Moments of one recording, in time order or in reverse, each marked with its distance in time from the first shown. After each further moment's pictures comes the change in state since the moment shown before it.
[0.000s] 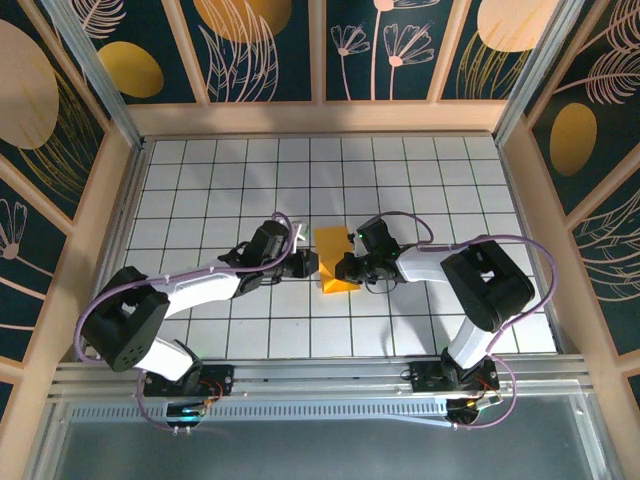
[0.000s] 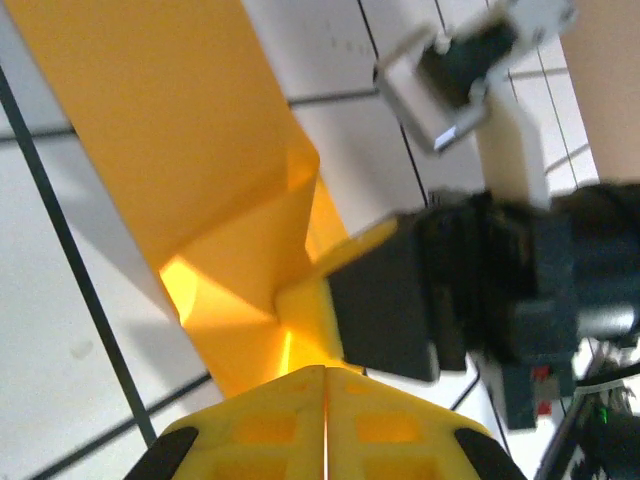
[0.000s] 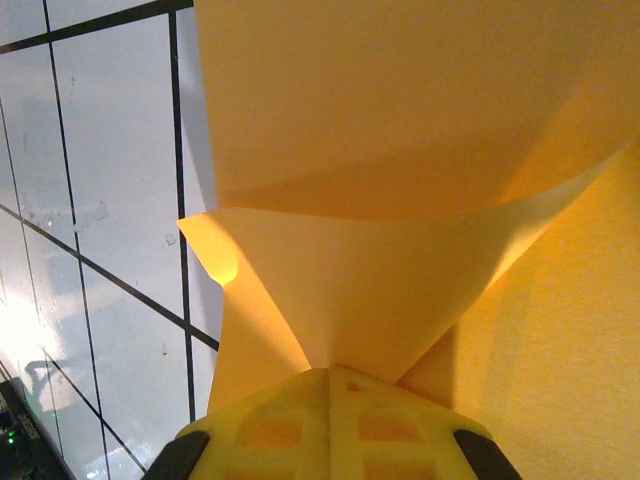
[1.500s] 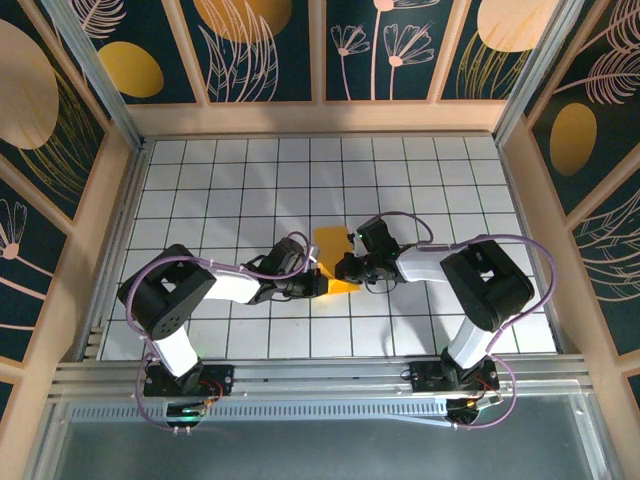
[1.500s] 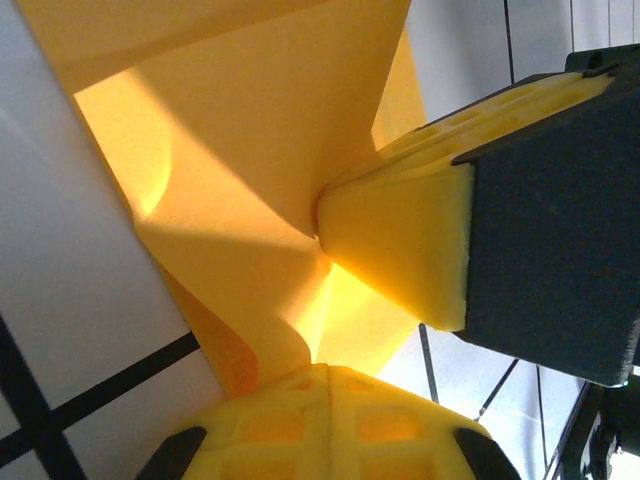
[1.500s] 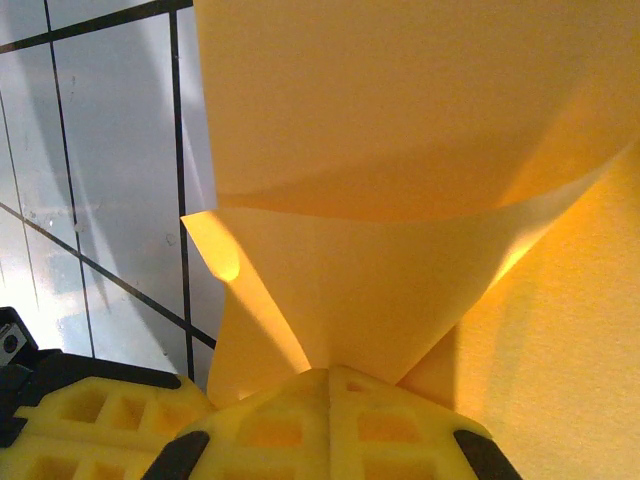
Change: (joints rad) left arm -0.060 0.249 0.000 0.138 0.067 -0.100; right arm 0.000 0.005 0.000 0.003 -0.004 -0.001
